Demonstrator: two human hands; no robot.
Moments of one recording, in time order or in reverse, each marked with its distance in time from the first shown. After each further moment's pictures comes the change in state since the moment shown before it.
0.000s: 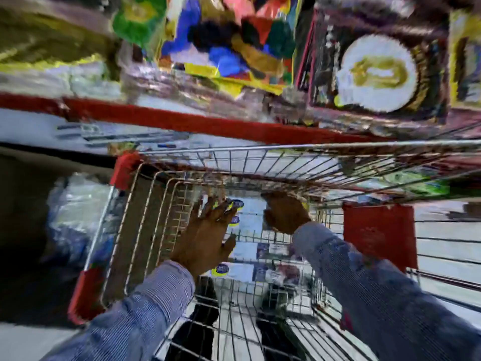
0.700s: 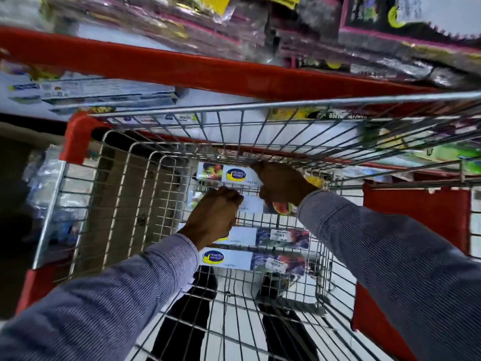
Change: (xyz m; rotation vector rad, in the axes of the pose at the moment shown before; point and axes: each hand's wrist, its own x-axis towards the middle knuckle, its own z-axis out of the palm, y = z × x) left_hand 0.065 -0.020 0.076 0.182 -0.134 0.128; right_hand 0.060 0.015 0.017 -0.089 -0.077 -0.174
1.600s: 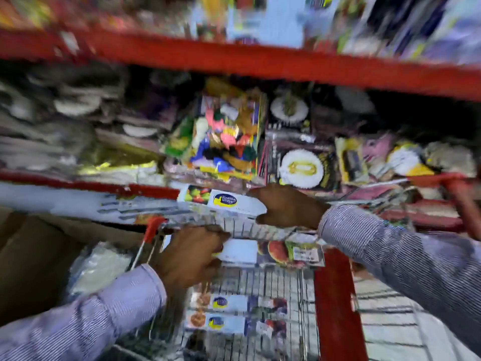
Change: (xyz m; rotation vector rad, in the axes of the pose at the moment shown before) left_hand -0.154 0.085 -0.279 0.098 0.274 0.009; right_hand -0.211 -0.092 -0.259 -0.072 0.327 -0.155
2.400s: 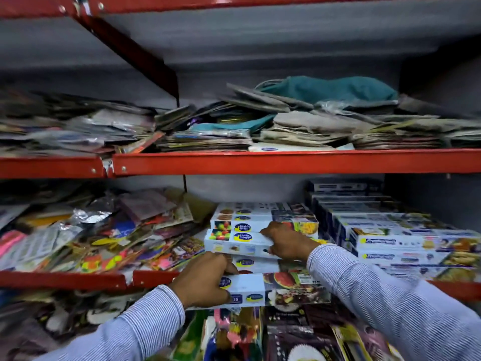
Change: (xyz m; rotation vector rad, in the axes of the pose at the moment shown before) left_hand 0.070 0.009 -0.329 0.073 0.295 -0.039; right_hand 0.013 -0.002 -0.325 -0.150 0.484 0.147
